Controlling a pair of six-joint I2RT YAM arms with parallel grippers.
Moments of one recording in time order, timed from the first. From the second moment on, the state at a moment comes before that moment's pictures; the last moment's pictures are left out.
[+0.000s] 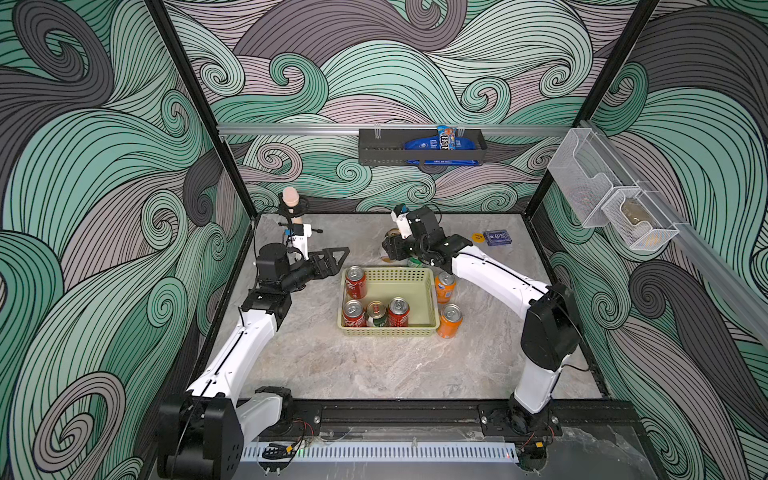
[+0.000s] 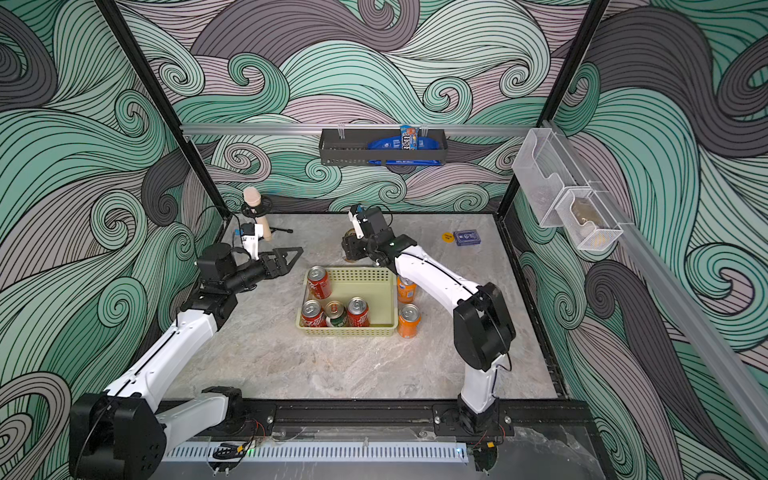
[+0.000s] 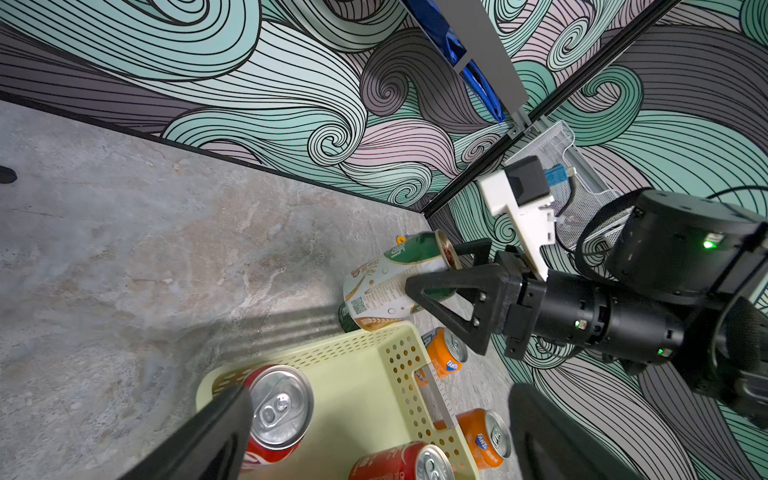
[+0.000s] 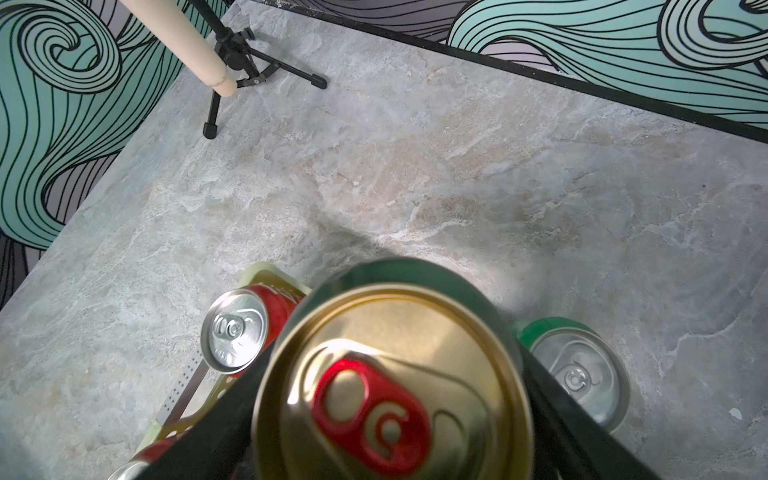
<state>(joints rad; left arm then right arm) -0.08 1.12 0.76 0.09 0.62 -0.54 0.62 1.84 1.57 -0.41 0.02 0.22</state>
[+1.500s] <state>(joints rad) -0.08 1.12 0.76 0.10 0.64 -0.56 0.62 2.08 1.64 -0.43 0.12 0.22</state>
